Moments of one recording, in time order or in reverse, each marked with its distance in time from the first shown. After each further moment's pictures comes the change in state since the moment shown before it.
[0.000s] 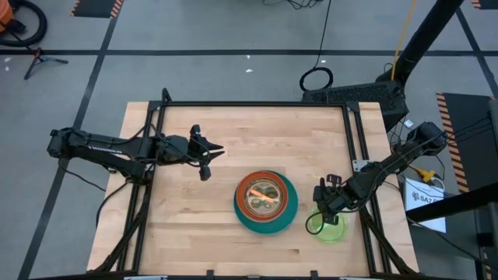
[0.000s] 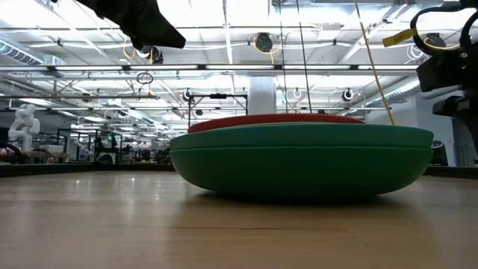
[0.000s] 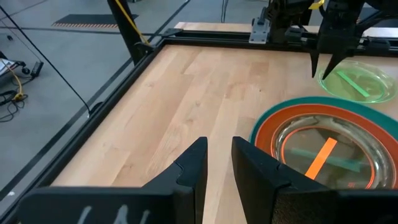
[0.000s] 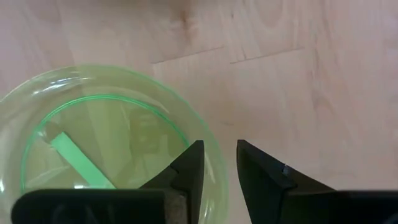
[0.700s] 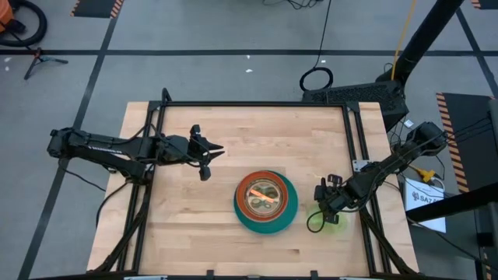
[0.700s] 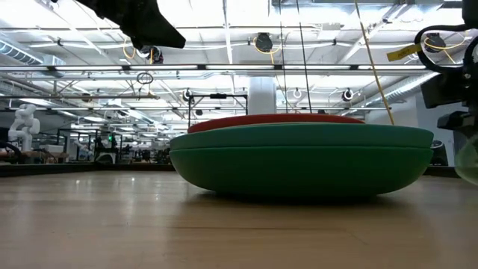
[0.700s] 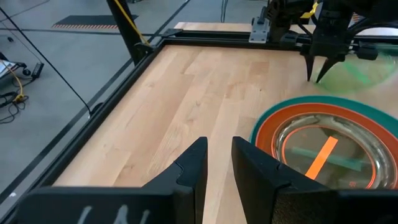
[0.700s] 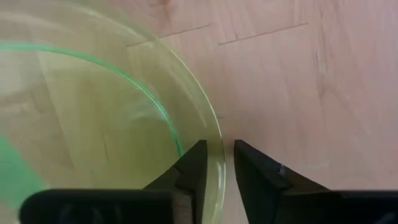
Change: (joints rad) left arm 0.000 0.000 0.000 0.000 0.000 0.008; right arm 0.000 0.000 -0.090 0.091 -0.008 0.018
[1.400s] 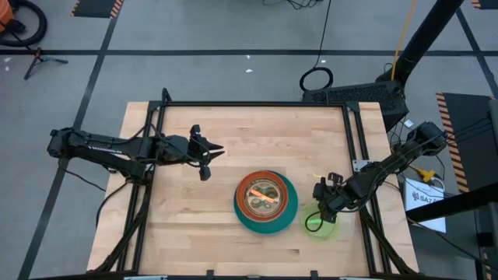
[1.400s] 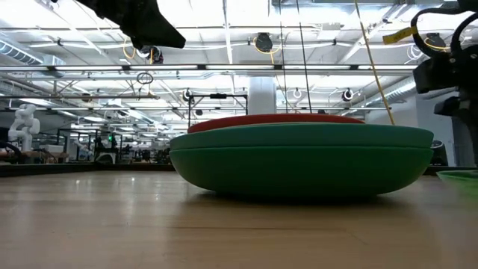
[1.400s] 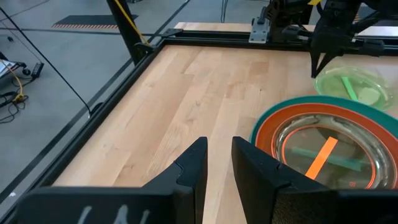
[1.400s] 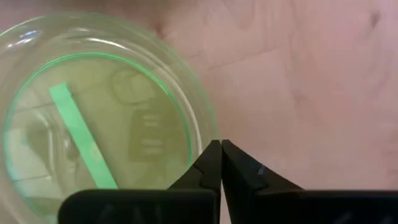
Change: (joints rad) left arm 0.000 0.000 0.000 0.000 0.000 -0.002; right arm 0.000 0.000 0.082 -0.094 0.048 0.062
